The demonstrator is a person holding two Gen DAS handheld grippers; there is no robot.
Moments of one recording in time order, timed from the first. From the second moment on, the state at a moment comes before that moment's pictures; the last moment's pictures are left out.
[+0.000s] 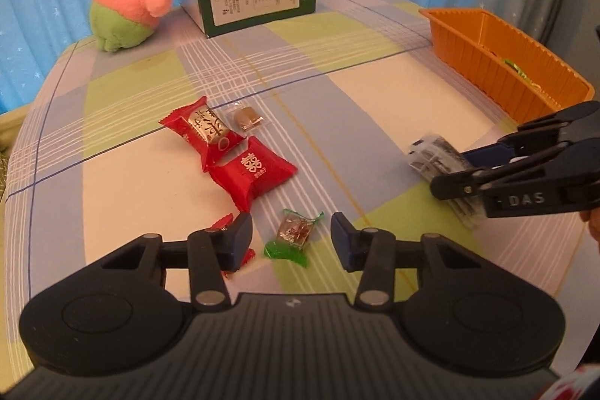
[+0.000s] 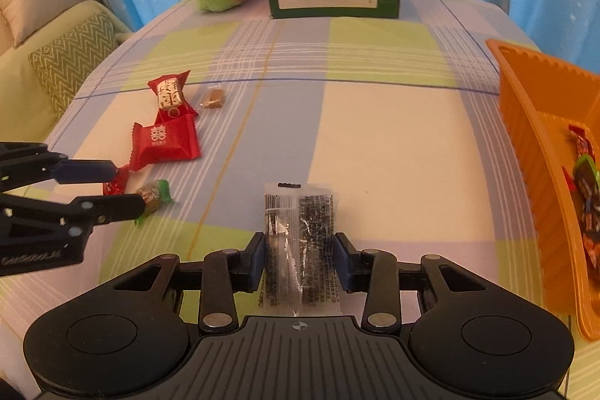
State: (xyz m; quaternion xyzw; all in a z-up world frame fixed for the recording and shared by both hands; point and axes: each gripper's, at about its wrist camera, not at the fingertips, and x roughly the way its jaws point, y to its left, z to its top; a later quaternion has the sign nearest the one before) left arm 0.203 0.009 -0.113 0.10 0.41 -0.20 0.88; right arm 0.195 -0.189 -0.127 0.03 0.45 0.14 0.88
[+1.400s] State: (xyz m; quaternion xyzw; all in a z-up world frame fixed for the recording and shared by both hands) left arm 0.094 -0.029 -0.030 -0.06 0.41 -0.08 0.90; right arm 0.082 -0.245 -0.035 0.08 0.40 0.10 0.91
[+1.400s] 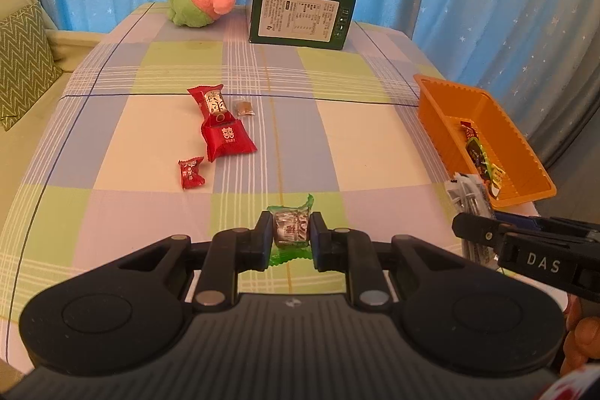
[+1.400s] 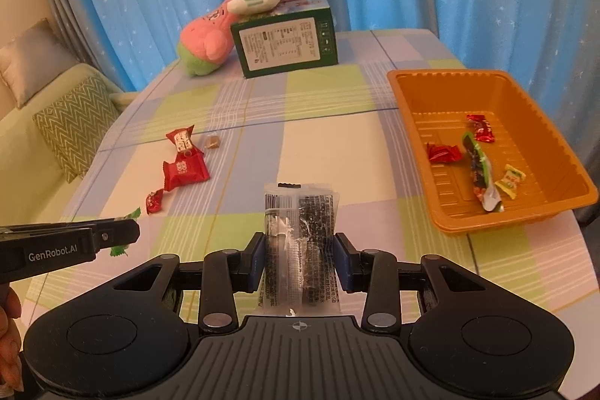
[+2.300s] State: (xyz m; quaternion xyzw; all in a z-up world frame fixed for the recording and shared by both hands) left arm 0.071 -0.093 0.002 -0.05 0.39 -0.13 0.91; right arm 0.041 -0.302 -0.007 0.08 0.37 0.05 0.92
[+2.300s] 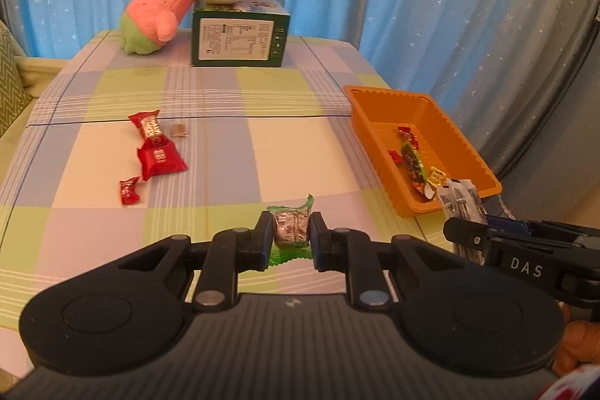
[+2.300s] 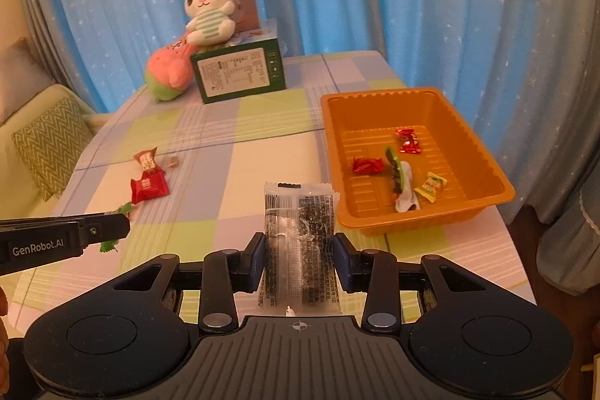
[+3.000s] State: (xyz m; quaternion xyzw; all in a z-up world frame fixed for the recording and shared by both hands) left arm 0.087 -0.175 0.008 -0.02 0.39 -0.20 0.90; right arm 0.037 -0.370 -0.004 0.11 0.36 -0.01 0.93
